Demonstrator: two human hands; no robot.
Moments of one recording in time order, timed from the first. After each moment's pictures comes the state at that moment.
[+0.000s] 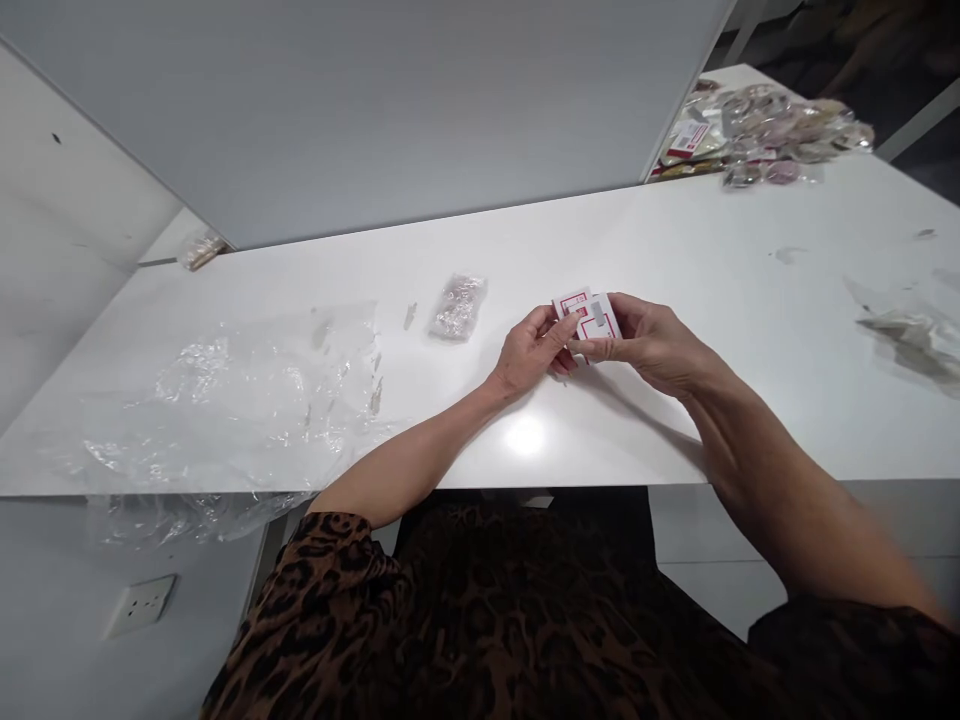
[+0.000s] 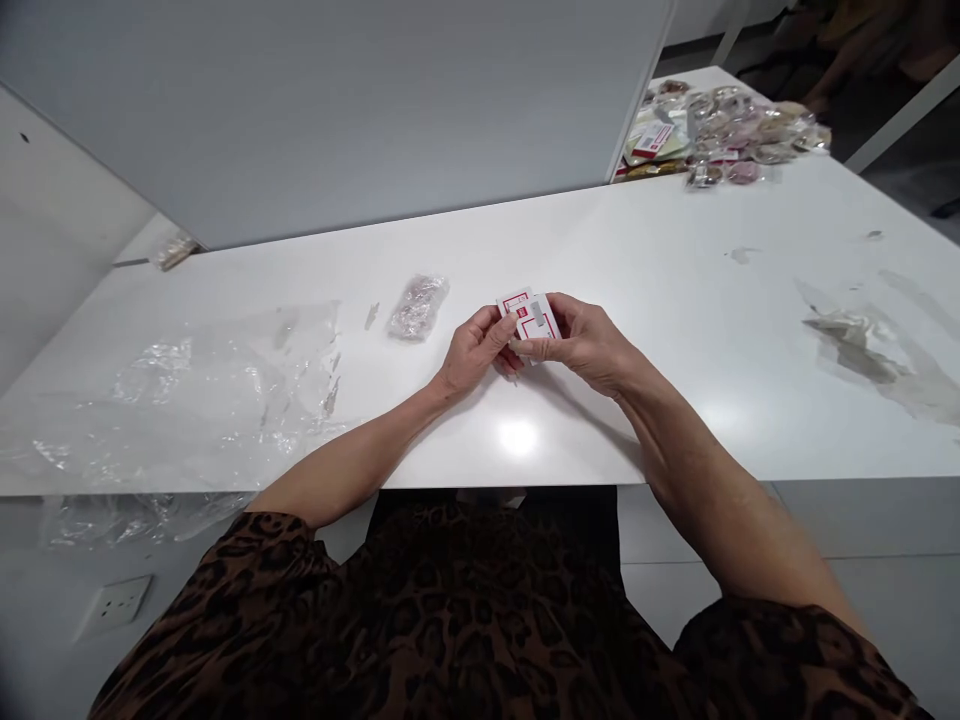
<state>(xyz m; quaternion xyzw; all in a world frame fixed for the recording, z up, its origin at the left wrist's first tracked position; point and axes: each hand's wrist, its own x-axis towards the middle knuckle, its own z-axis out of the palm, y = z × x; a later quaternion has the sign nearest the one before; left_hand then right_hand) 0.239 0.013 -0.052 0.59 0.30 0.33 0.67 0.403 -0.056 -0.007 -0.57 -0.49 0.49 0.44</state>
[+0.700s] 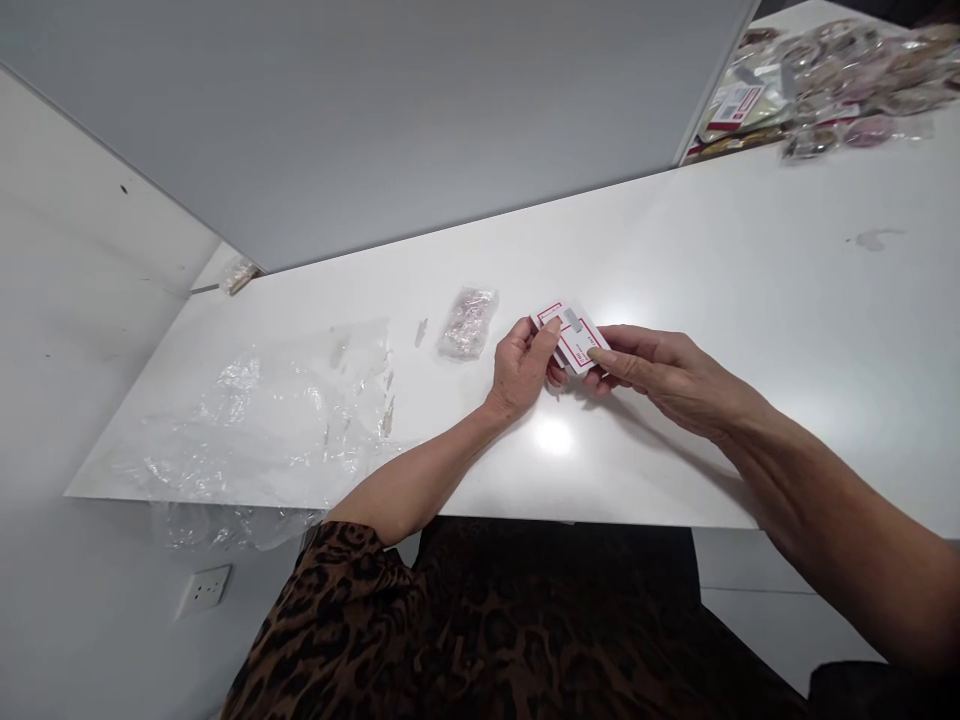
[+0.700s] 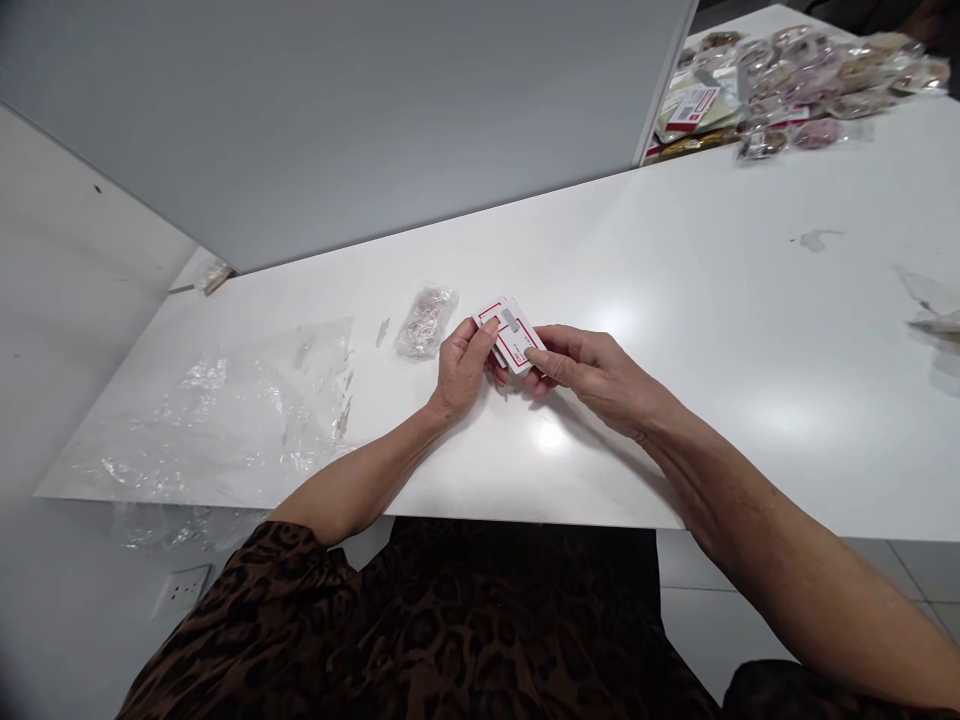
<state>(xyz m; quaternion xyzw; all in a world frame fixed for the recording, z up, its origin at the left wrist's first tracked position) 0.229 0.019 -0.053 0.56 0.38 0.39 0.62 0.400 -0.059 -0.014 -0.52 -0.49 0.55 0.43</state>
